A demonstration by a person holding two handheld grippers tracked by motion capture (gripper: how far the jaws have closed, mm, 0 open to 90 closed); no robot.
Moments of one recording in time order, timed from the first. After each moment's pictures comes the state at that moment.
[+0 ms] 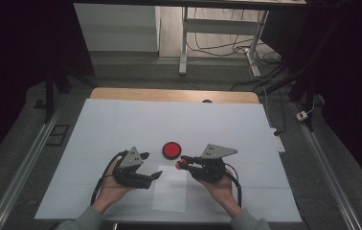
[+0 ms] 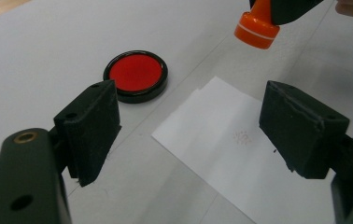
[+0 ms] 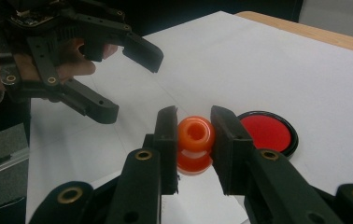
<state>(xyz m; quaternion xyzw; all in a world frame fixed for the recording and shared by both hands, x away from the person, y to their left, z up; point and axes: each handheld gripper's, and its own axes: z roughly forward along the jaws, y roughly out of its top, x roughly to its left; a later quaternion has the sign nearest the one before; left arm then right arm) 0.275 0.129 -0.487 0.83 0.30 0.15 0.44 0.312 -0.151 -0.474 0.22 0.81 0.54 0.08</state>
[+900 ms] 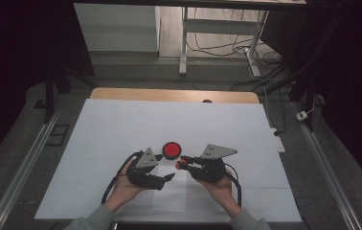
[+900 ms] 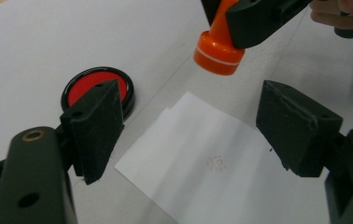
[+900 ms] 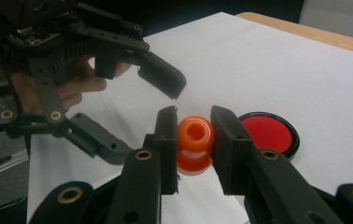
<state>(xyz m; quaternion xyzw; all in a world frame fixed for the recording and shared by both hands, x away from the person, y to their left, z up) 0.280 0.092 -0.487 0.85 0.28 0.13 0.44 0.311 -0.151 -0.474 0.22 0.81 0.54 0.08</state>
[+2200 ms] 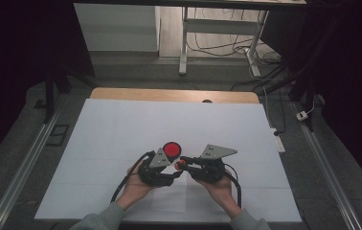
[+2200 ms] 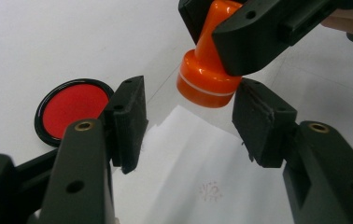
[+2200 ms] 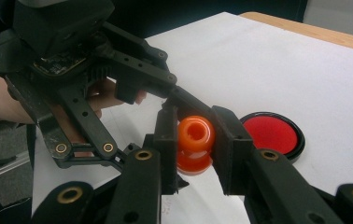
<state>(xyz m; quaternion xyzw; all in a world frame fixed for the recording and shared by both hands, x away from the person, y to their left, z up) 0.289 0.065 -0.494 0.85 0.27 0.14 0.43 0.311 -0.150 -0.475 0.22 0.81 0.54 0.07</state>
